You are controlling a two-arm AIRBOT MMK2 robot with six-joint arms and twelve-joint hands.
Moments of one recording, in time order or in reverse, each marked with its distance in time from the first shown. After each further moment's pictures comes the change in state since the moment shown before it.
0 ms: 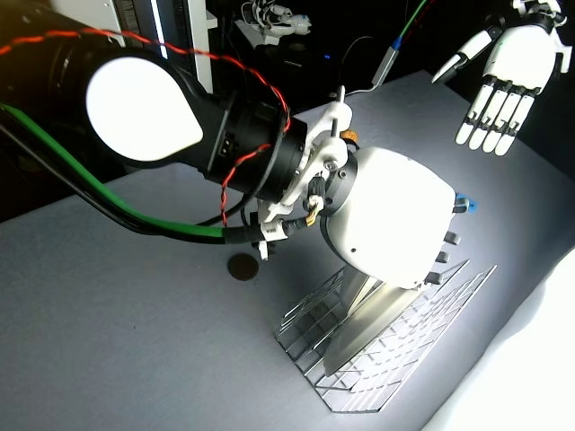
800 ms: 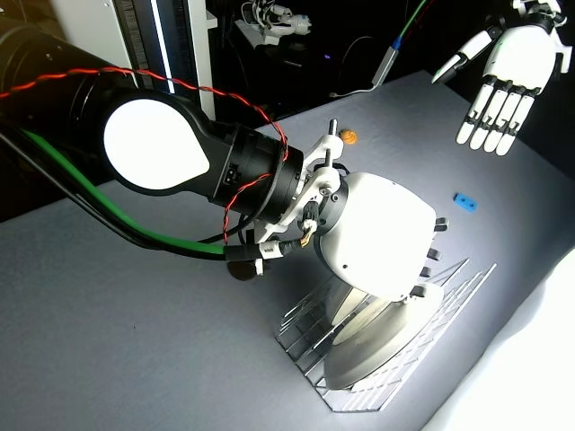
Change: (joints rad) left arm 0.000 0.000 -0.004 0.000 0.000 0.000; right arm -0.051 -0.021 0.027 -0.001 0.030 -0.043
